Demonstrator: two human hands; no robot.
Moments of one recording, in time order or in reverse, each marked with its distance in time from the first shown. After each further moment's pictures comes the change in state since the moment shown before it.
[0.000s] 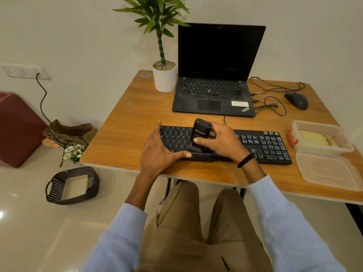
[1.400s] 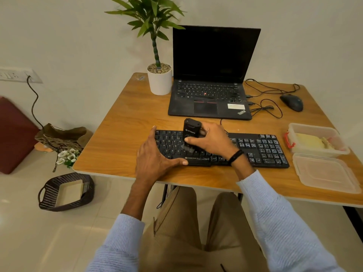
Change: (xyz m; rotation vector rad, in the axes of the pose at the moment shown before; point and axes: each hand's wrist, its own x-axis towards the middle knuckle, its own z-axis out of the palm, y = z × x) left_hand 0.000 0.002 -0.002 0.050 -0.019 -0.026; right_hand 0.026 -0.009 0.007 -0.040 -0.040 0.064
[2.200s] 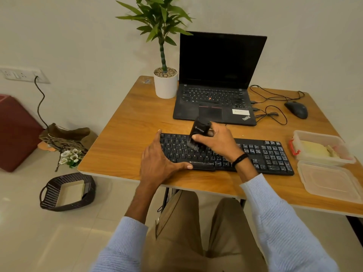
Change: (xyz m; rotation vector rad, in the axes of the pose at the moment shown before) left_hand -0.001 -0.001 0.000 0.018 0.010 0.003; right_hand 0.015 0.013 0.003 0.115 0.097 0.047
